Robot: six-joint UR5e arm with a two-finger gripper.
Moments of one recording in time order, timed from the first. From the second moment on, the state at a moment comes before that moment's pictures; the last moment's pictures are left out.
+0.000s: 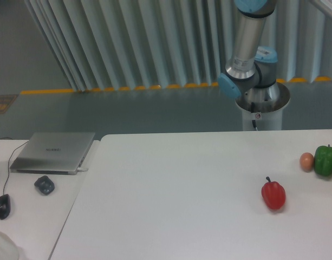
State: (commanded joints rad) arm 2.90 -1.86 -1.65 -1.18 1.62 2.29
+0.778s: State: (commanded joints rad) arm 2.76 -1.81 -1.51 -1.36 1.43 1.95
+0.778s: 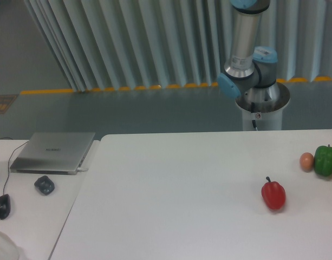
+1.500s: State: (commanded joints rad) arm 2.51 -1.84 -1.57 -1.19 1.46 1.53
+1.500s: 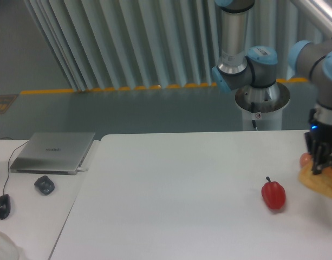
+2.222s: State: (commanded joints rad) arm 2.51 -1.83 -1.59 -1.18 1.48 1.54
